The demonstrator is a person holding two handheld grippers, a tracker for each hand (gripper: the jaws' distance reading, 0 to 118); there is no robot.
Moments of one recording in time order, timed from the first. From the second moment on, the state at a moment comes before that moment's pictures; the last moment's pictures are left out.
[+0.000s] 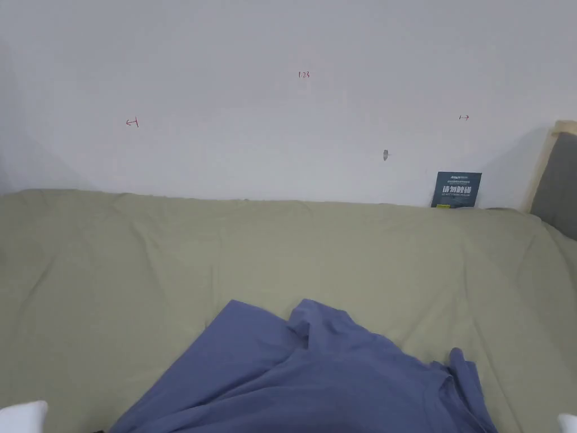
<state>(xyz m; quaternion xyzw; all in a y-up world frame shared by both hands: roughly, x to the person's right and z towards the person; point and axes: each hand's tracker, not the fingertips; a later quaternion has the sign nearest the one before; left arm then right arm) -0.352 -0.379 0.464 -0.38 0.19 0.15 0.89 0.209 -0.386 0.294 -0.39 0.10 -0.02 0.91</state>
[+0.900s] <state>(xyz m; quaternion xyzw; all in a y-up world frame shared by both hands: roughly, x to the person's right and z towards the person) -0.383 -0.415 0.502 -0.37 0.20 0.18 0.89 0.112 -0.382 0.381 -0.31 0.16 0.02 0.94</state>
